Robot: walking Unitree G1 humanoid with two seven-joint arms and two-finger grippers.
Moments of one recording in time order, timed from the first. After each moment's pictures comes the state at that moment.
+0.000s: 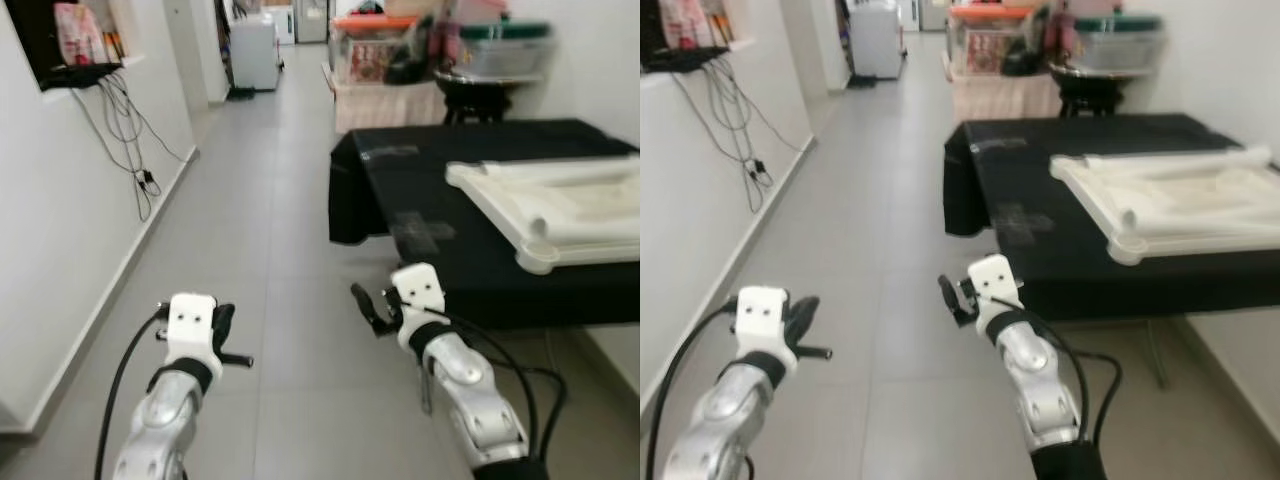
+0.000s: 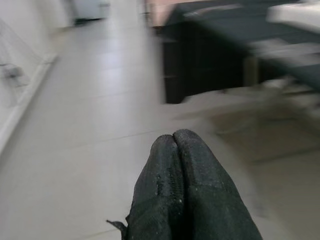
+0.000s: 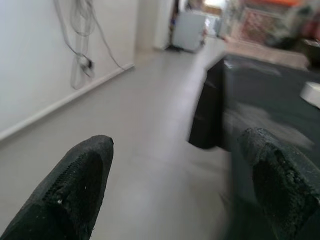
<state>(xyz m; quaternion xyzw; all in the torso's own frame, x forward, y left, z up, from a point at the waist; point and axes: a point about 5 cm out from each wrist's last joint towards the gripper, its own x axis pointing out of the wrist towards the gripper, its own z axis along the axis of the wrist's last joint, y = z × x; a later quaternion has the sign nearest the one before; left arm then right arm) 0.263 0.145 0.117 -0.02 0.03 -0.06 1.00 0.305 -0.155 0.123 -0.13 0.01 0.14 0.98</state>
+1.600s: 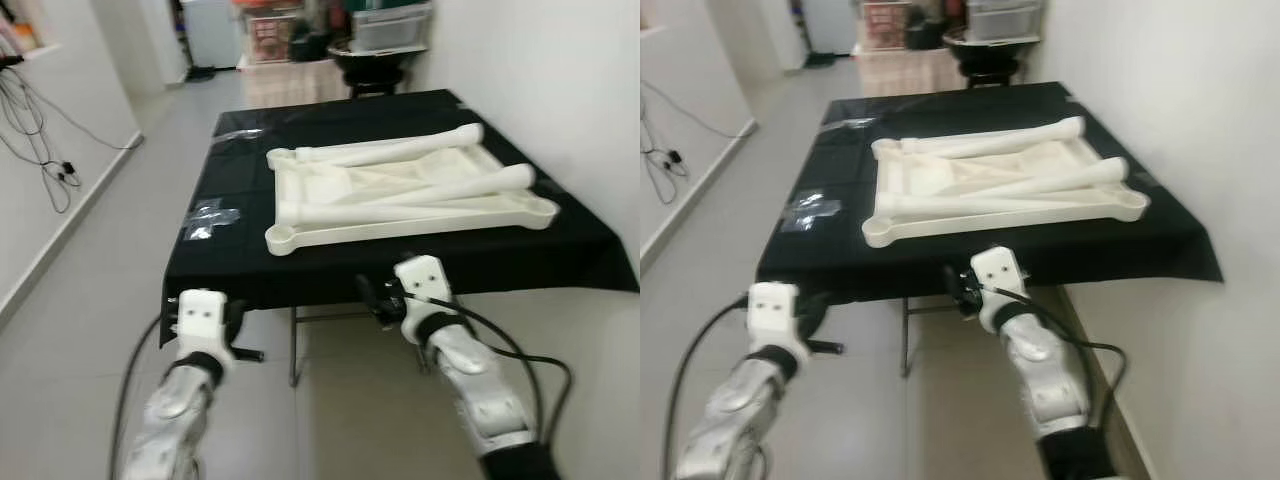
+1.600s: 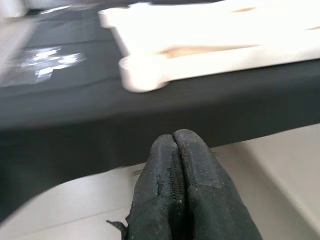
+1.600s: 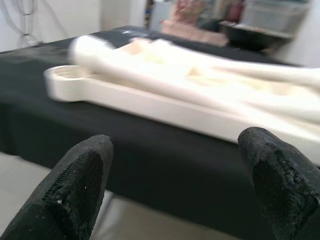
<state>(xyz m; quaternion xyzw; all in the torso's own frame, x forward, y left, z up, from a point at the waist) 0.269 0.146 0.120 -0.03 0.03 -0.08 1.00 0.313 -0.152 0.132 -0.13 -0.01 0.13 0.98</state>
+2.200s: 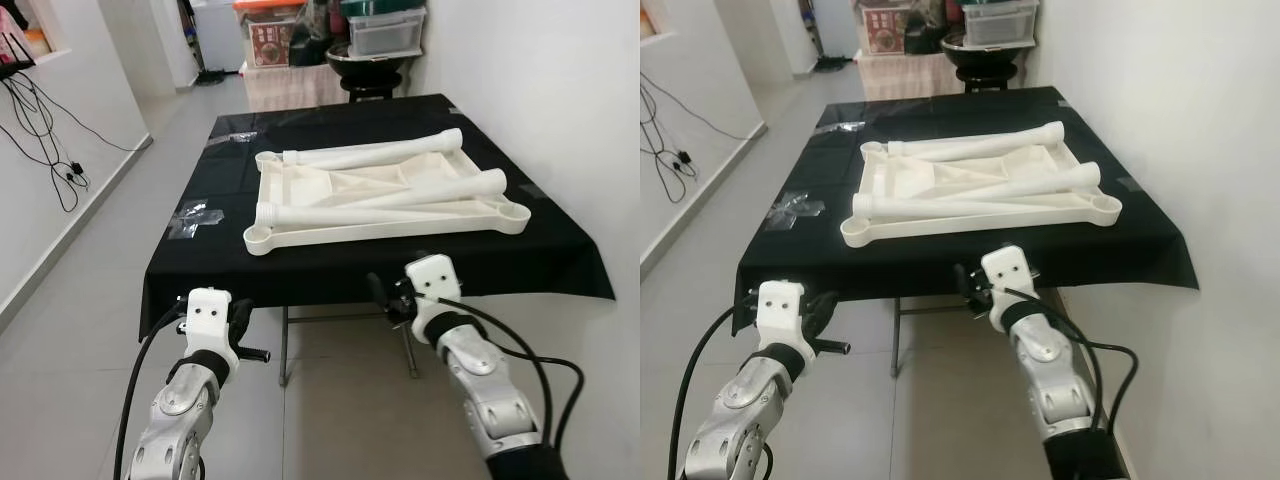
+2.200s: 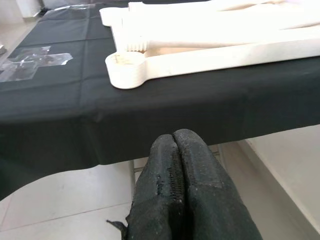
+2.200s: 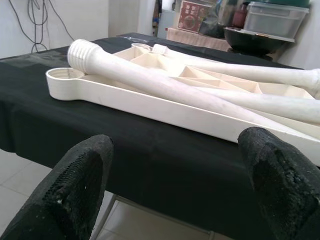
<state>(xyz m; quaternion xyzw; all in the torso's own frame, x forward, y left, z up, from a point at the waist) 0.271 0.151 0.119 -0.03 0.03 -0.06 1.00 0.314 -0.146 0.133 -0.13 -0.02 0.14 0.98</state>
